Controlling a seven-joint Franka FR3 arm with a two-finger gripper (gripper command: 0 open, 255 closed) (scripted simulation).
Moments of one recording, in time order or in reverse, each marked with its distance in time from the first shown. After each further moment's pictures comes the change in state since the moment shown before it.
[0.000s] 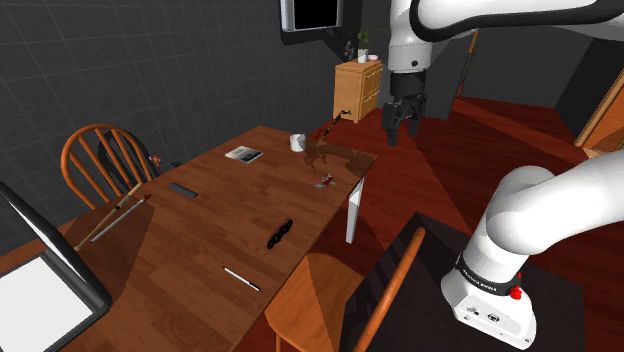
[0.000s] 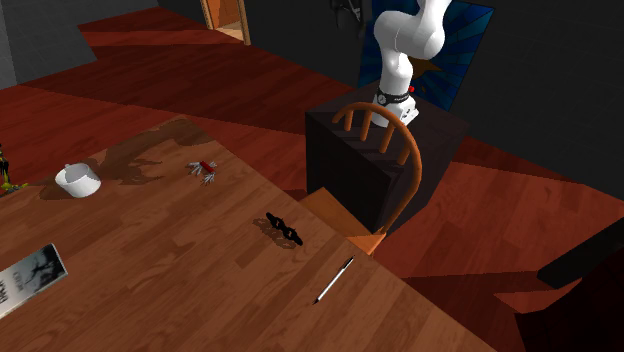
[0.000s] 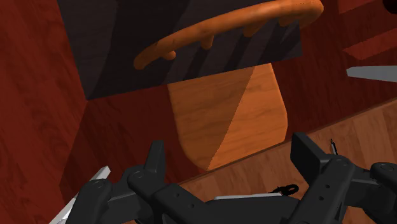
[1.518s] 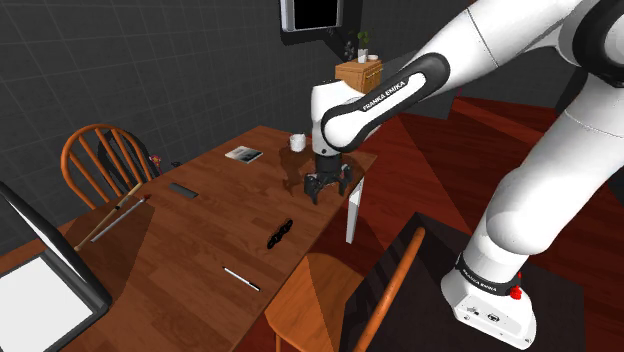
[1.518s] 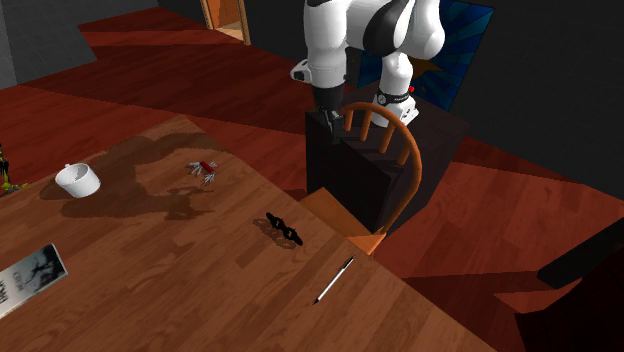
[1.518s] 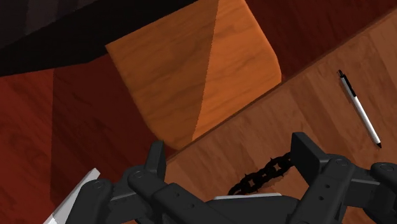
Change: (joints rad) arm 0.007 0.589 0.239 -0.071 0.075 0.745 0.395
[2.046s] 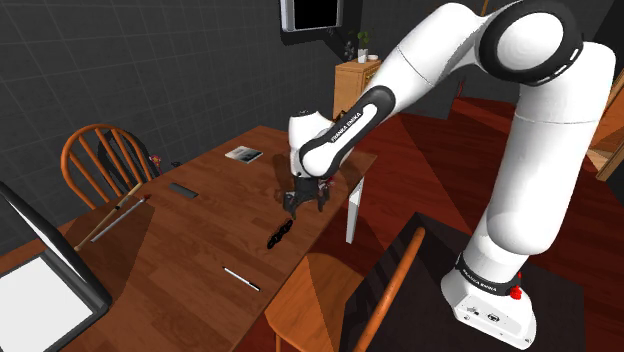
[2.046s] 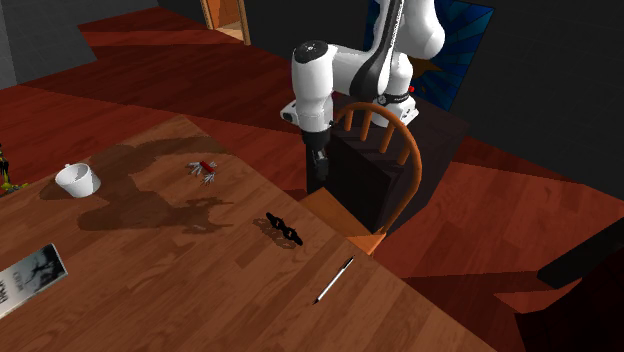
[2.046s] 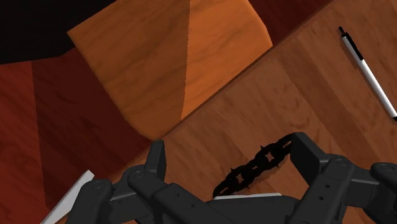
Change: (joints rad) arm 0.014 0.332 0.017 0.144 -0.119 0.209 0.196
